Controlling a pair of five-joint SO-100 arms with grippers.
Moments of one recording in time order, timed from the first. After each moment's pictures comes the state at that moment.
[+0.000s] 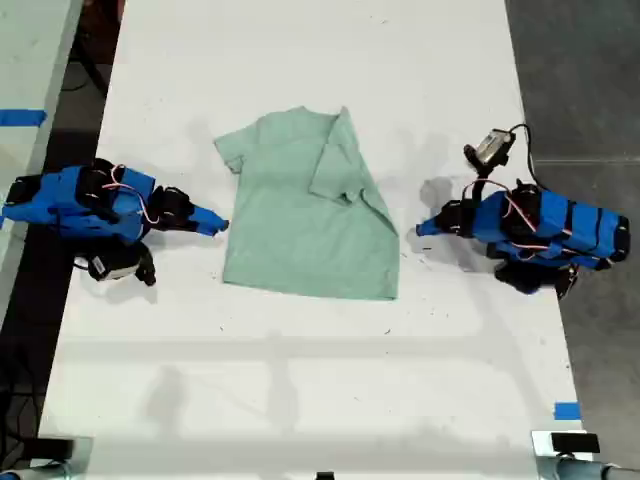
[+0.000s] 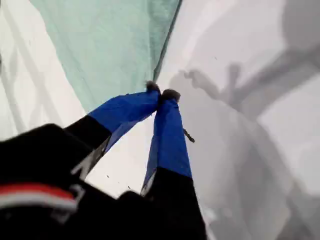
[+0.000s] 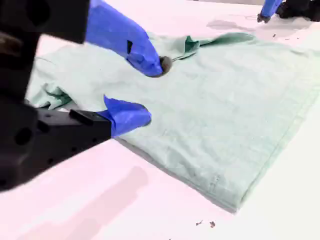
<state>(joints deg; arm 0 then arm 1) -6.0 206.1 183.6 60.8 -1.8 17.8 200.1 174.8 71.8 -13.7</state>
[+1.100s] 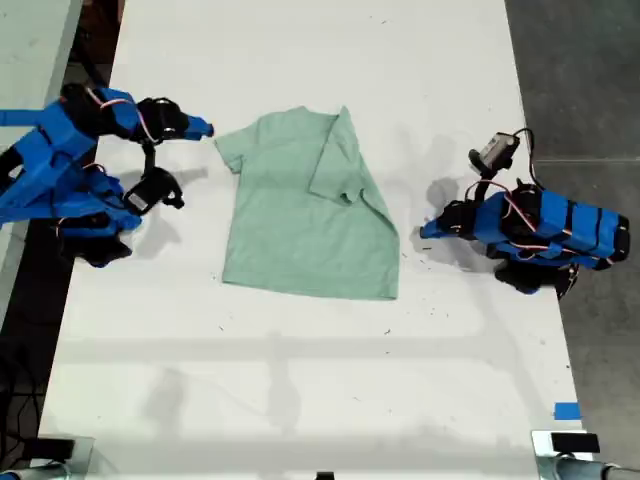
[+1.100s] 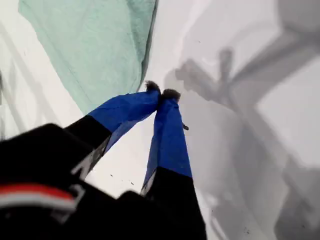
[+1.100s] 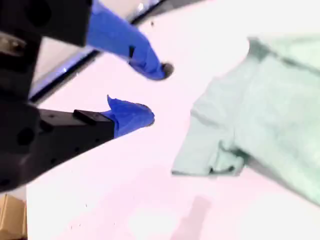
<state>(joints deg) -49.8 136.0 128.6 67.8 34.8 17.8 200.2 174.8 75.1 -8.2</state>
